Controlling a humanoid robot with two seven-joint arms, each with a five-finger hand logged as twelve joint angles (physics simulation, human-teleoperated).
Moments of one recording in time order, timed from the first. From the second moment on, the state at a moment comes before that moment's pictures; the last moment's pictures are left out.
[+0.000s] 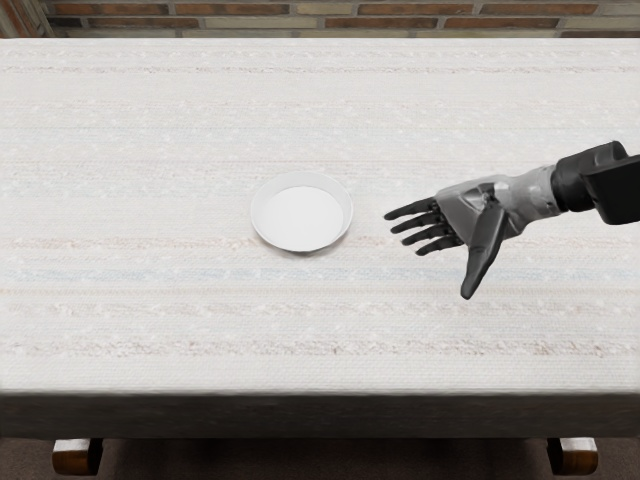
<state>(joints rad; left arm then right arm) 0.01 0.04 -0.04 -0.10 0.16 0.26 0.03 1.37 -0.78 -0.08 1.29 0.07 0.61 -0.45</state>
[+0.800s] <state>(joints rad) 0.01 0.04 -0.04 -0.10 0.15 0.26 0.03 1.87 -0.51 -0.46 1.24 -0.10 0.01 -0.61</state>
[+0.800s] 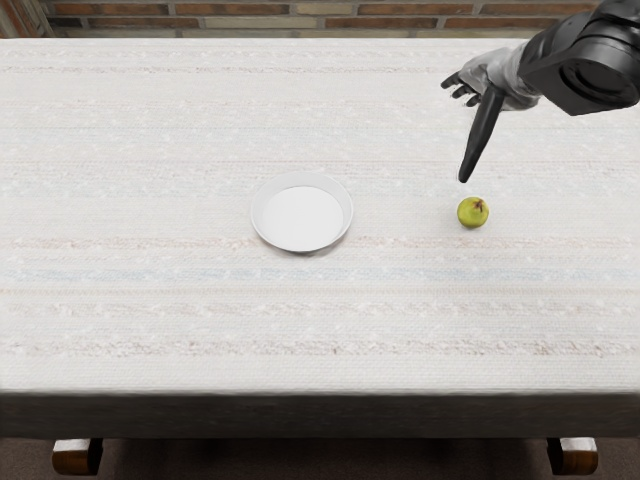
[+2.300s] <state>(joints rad) 0.01 0.04 -0.04 -0.10 0.15 0.26 0.03 1.58 -0.15 -0.72 1.02 -0.12 -0.46 -0.61</state>
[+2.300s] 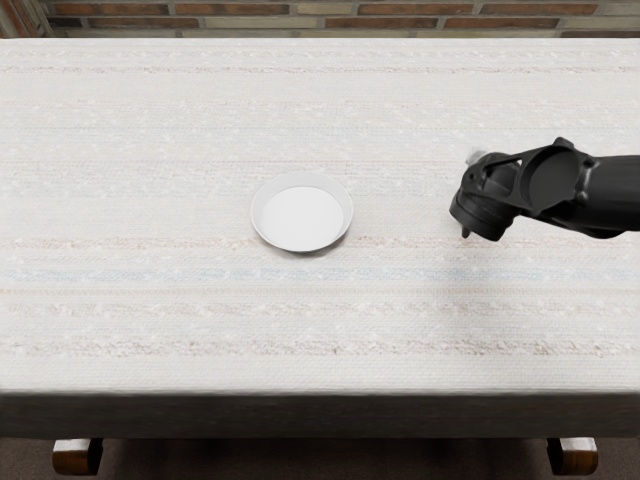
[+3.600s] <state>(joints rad) 0.01 0.04 -0.04 -0.10 0.15 0.26 0.03 1.55 -0.16 -0.73 1.02 -0.11 -0.45 -0.61</state>
